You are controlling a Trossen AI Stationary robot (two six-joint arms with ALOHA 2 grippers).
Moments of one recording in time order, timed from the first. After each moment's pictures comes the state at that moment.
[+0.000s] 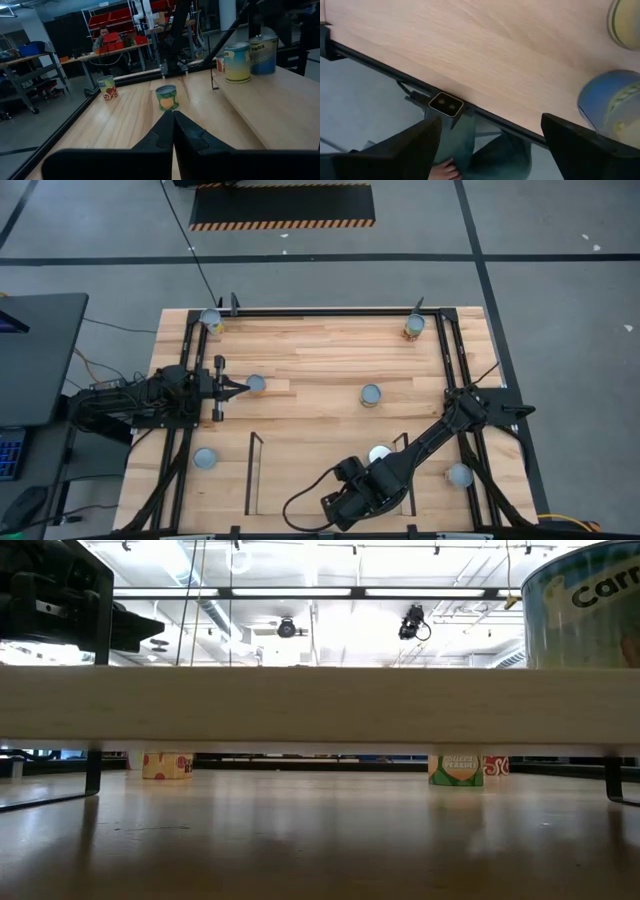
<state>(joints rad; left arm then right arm) 0.11 0.03 0.04 -0.01 0.06 0.21 0.63 2.19 2.14 -1.24 0.01 1.84</state>
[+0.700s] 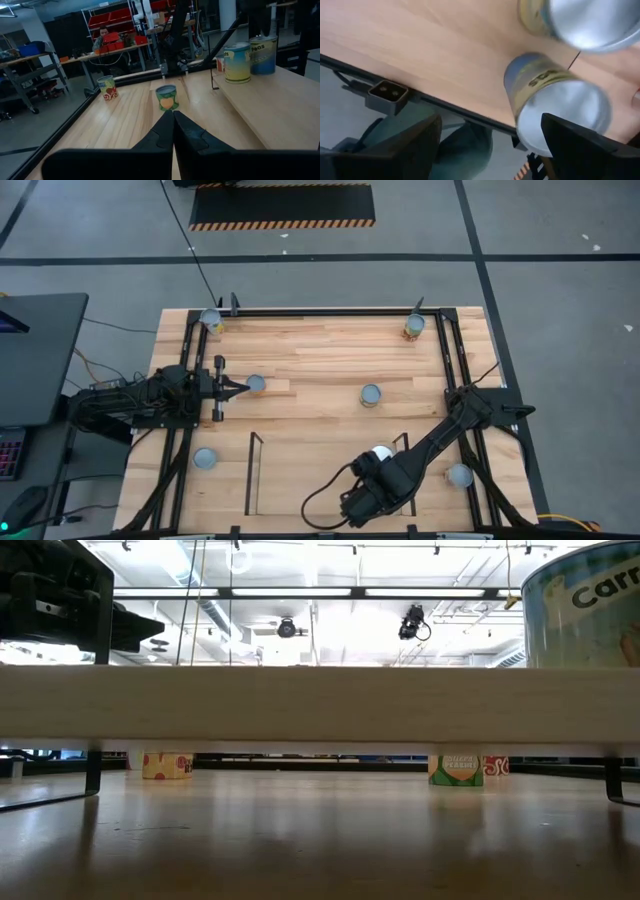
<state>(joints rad) 0.11 0.03 0.04 -0.01 0.06 0.21 0.65 2.16 2.16 -1.48 -0.09 1.85</state>
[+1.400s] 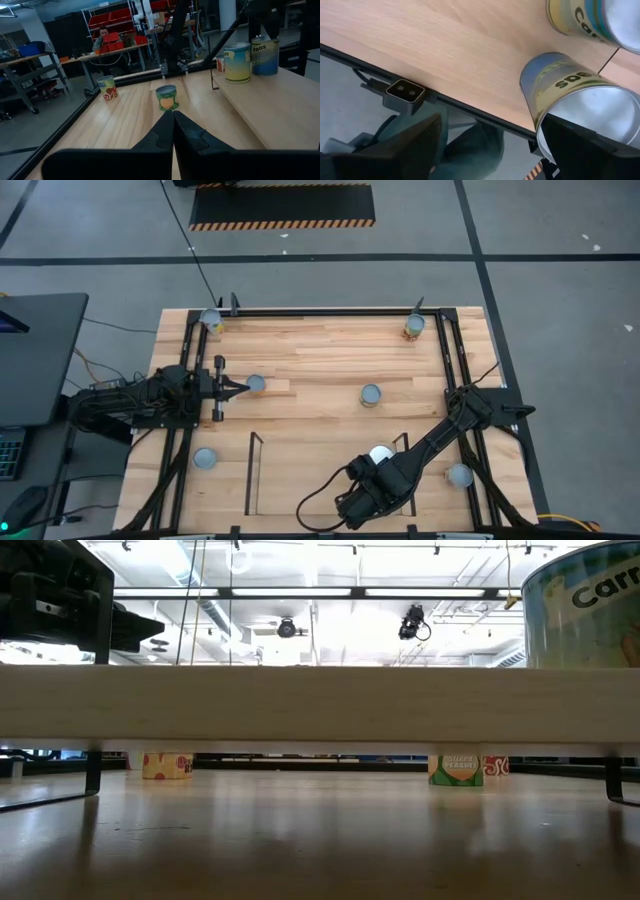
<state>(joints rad) 0.11 0.03 0.04 -0.01 0.06 0.21 0.65 2.16 2.12 -1.38 -0.07 1.84</state>
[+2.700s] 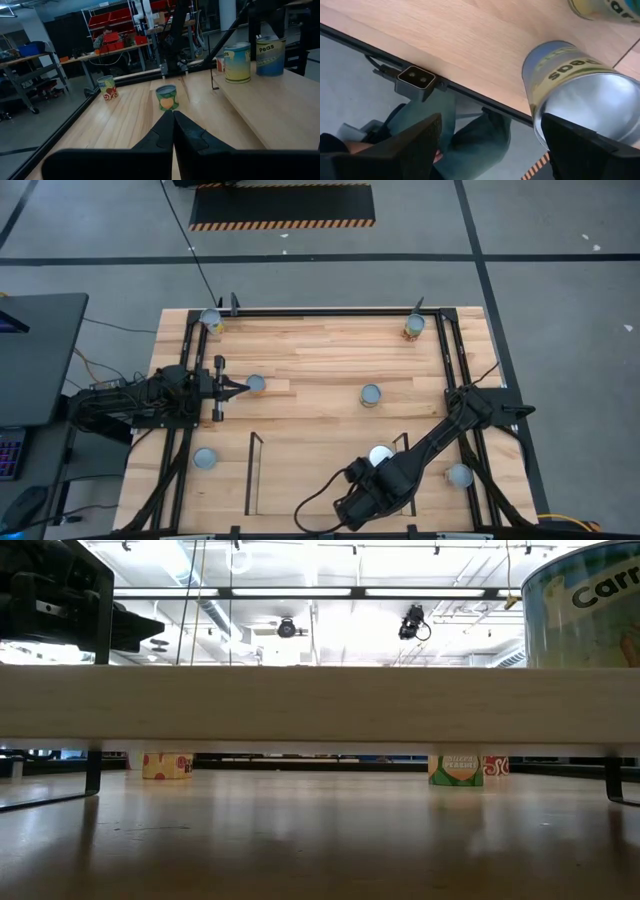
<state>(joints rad) 0.11 0.03 0.04 -0.01 0.06 0.21 0.65 2.15 2.12 -1.33 -0.11 1.84</state>
